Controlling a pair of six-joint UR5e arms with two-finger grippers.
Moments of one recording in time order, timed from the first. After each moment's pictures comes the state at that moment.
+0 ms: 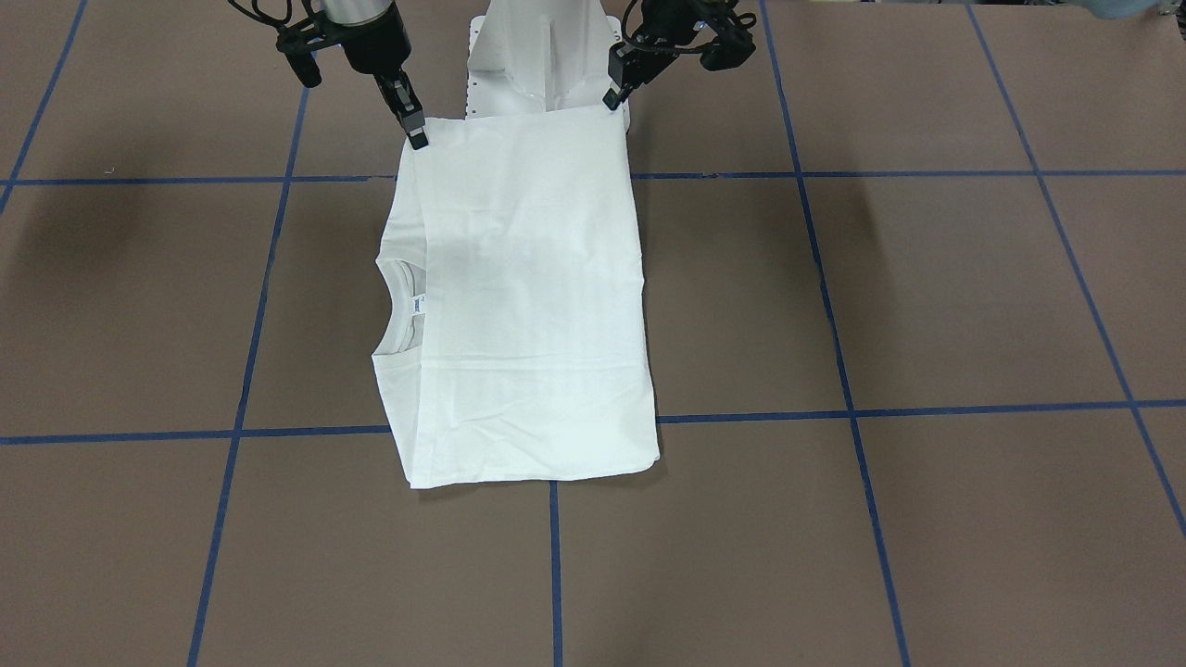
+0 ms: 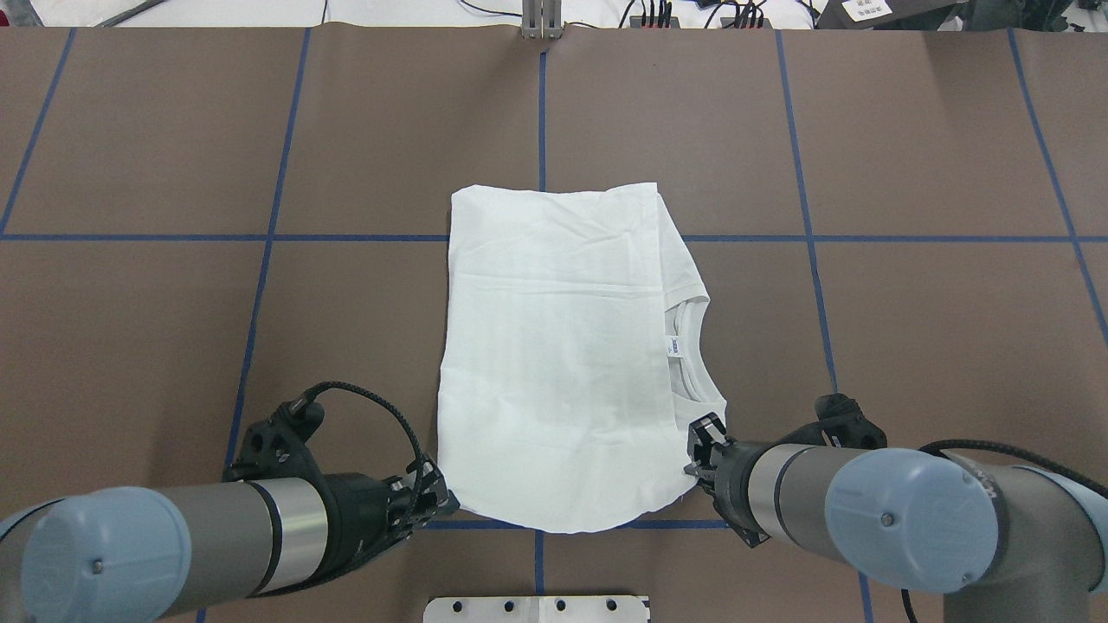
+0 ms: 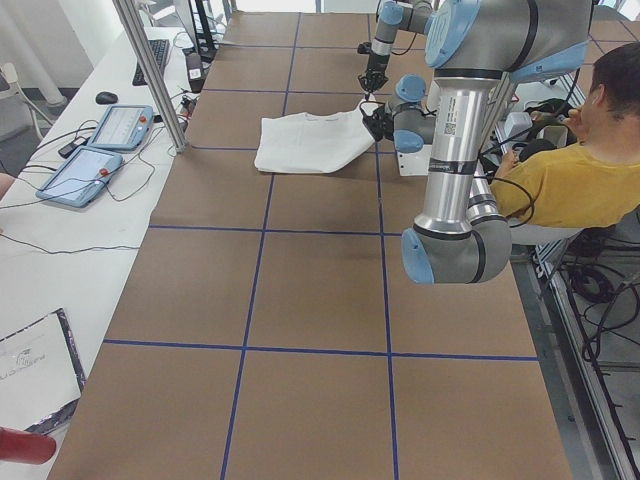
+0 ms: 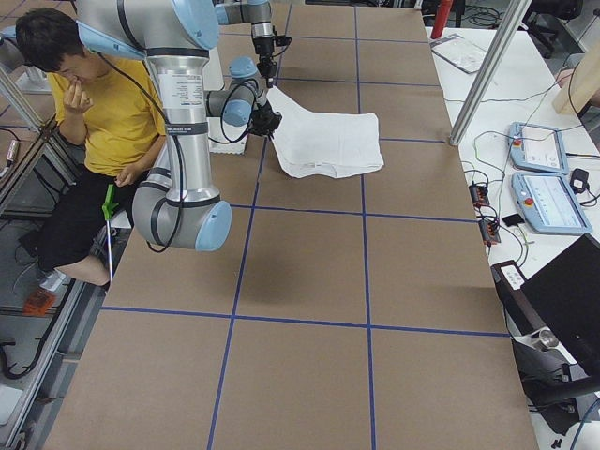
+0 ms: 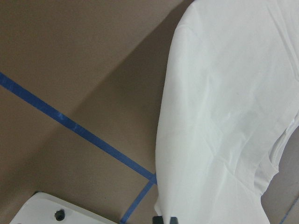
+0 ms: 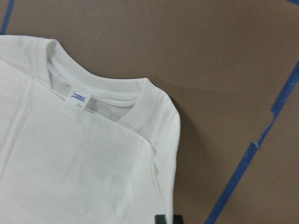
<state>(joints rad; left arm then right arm) -0.20 -1.82 -2.19 -2.01 -1.56 -2.14 0.24 -1.38 2.27 -1.49 1.55 2.53</state>
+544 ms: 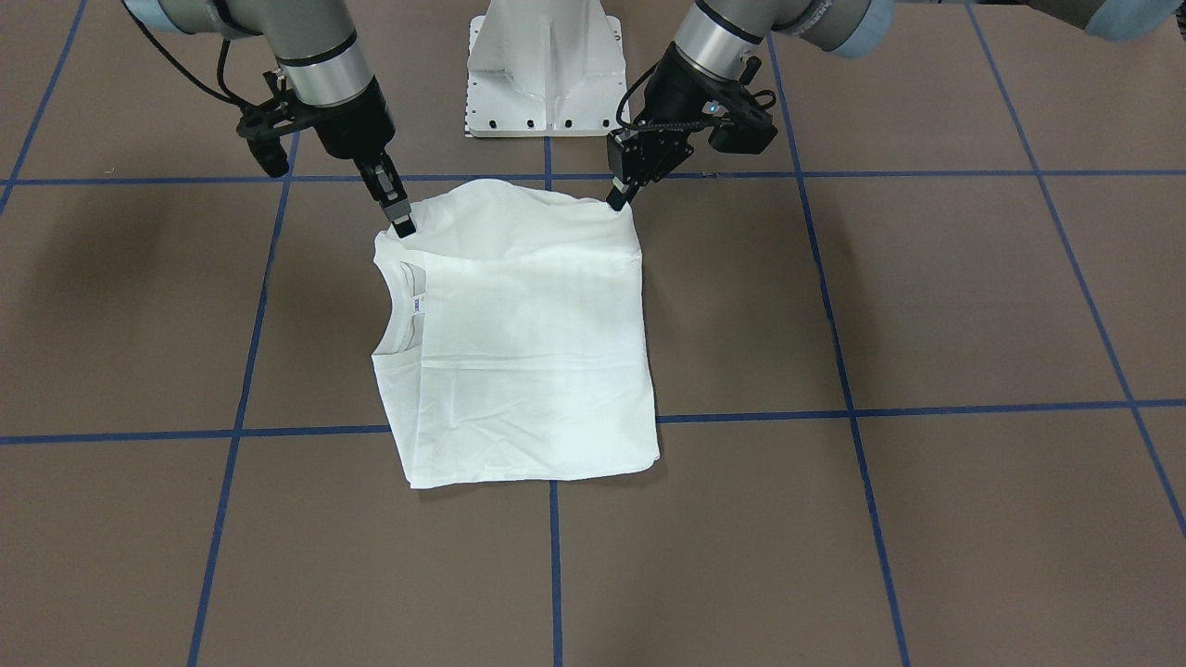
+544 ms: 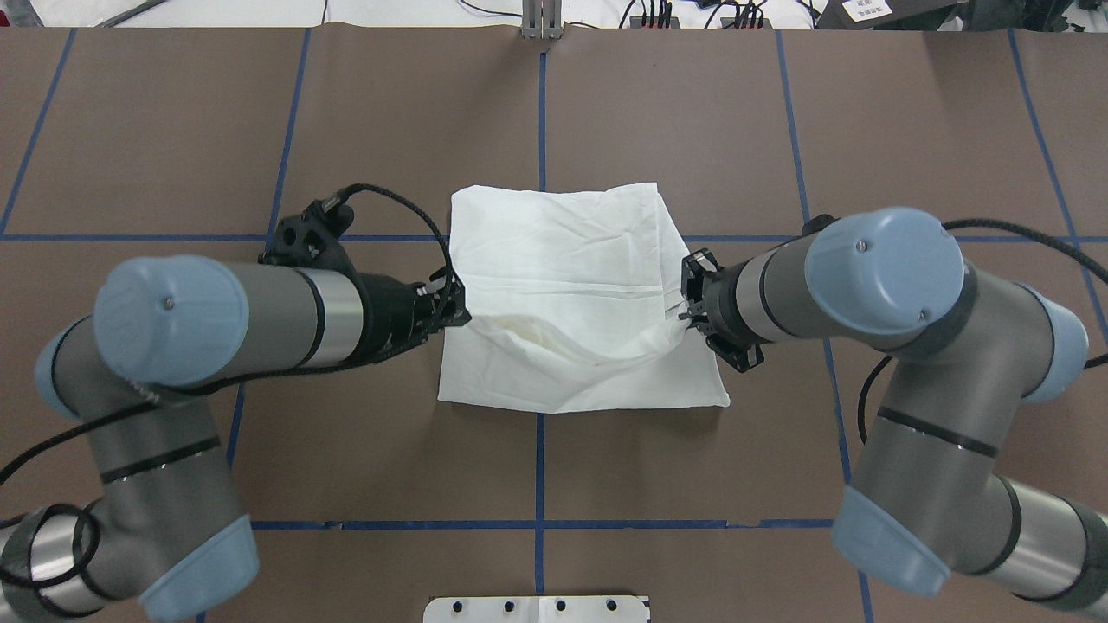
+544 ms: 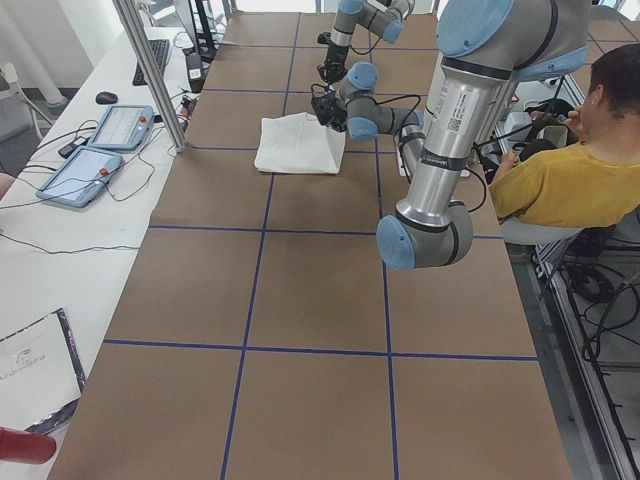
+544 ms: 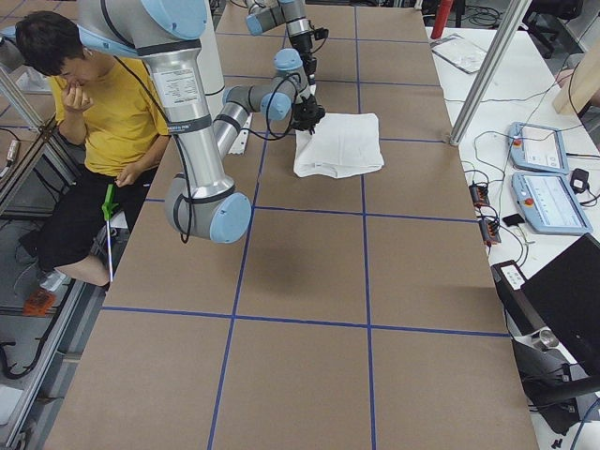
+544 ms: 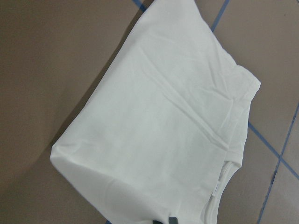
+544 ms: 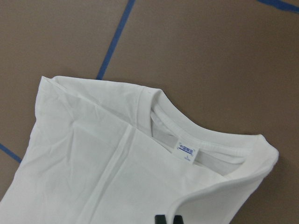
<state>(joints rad) -0.51 -2.03 -1.96 -2.00 -1.70 -1.85 0.57 -1.19 2.05 -1.50 1.77 2.30</state>
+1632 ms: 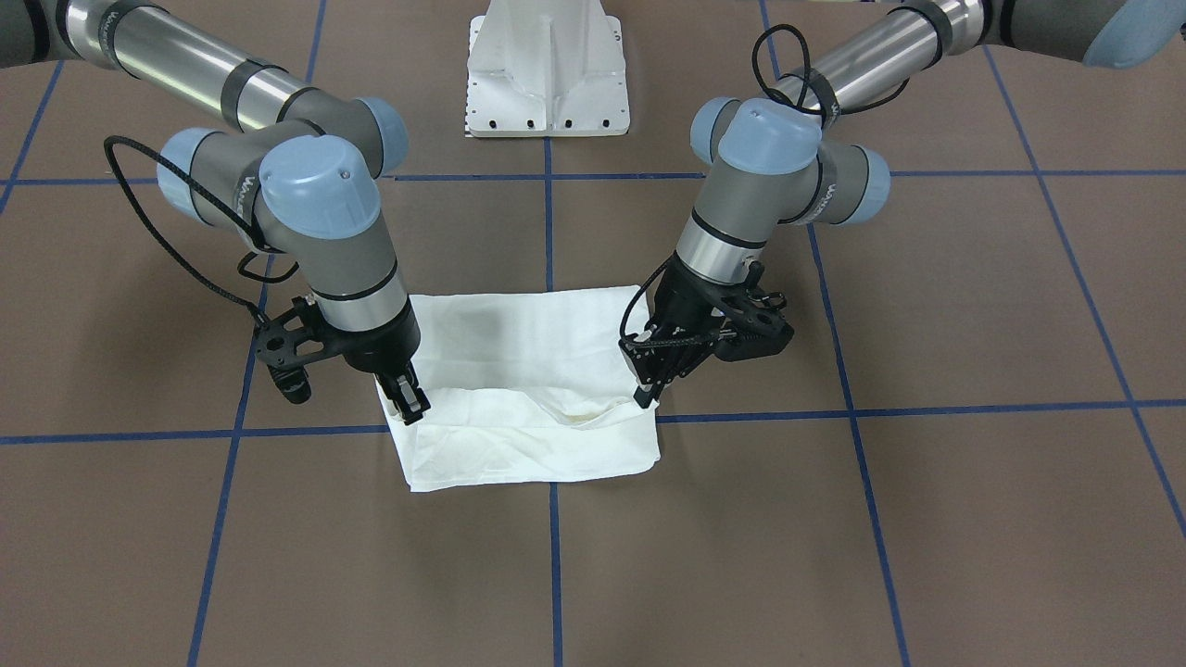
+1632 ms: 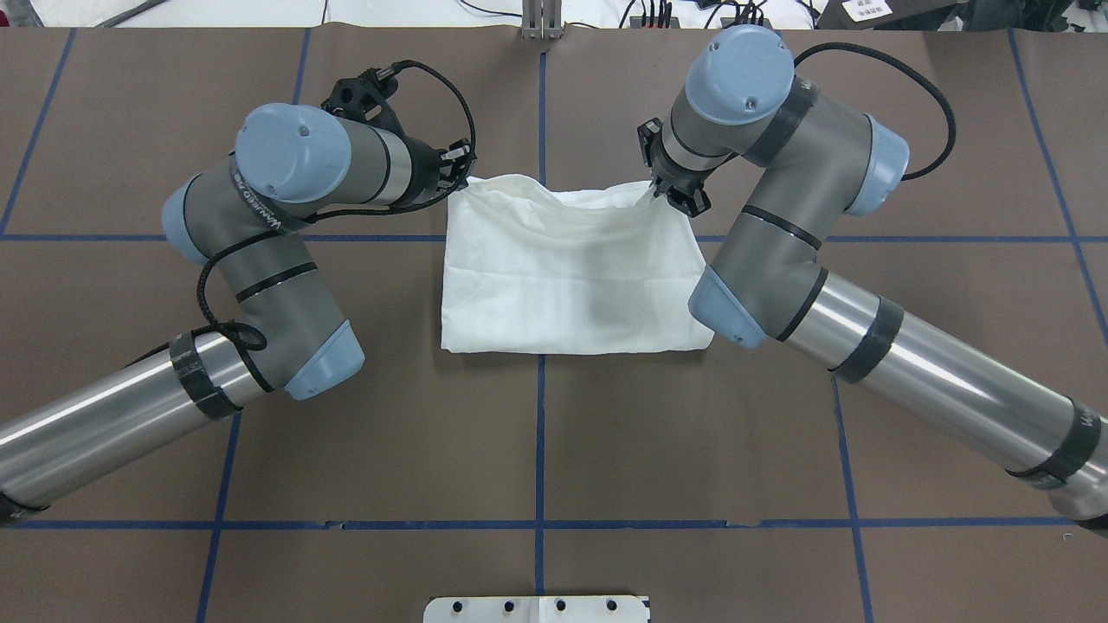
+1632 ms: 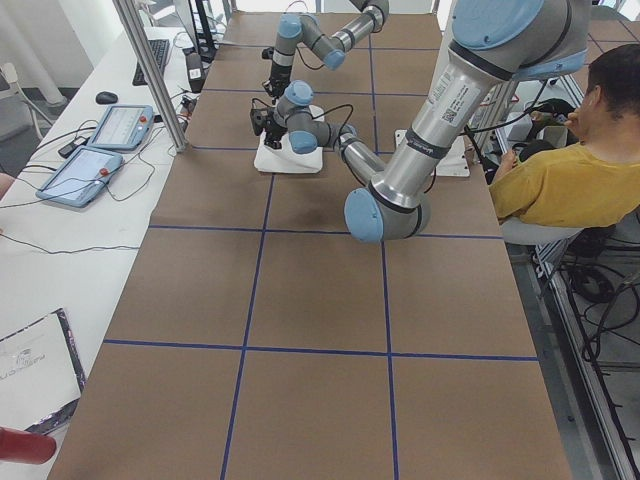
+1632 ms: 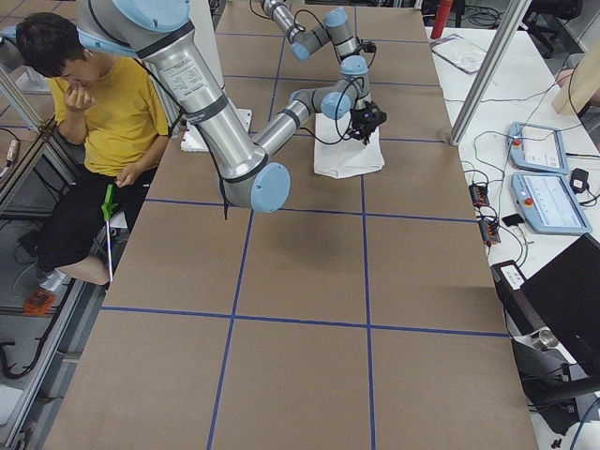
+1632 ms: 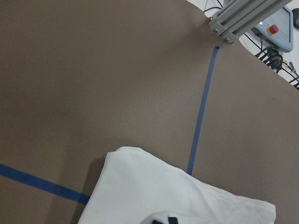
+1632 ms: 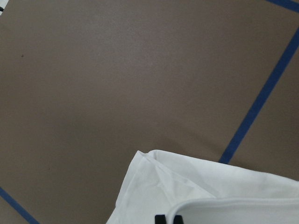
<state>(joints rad) -0.69 -2.26 -1.43 -2.21 -1.71 -1.61 0.76 -0.85 1.43 -1.35 1.86 2.08</state>
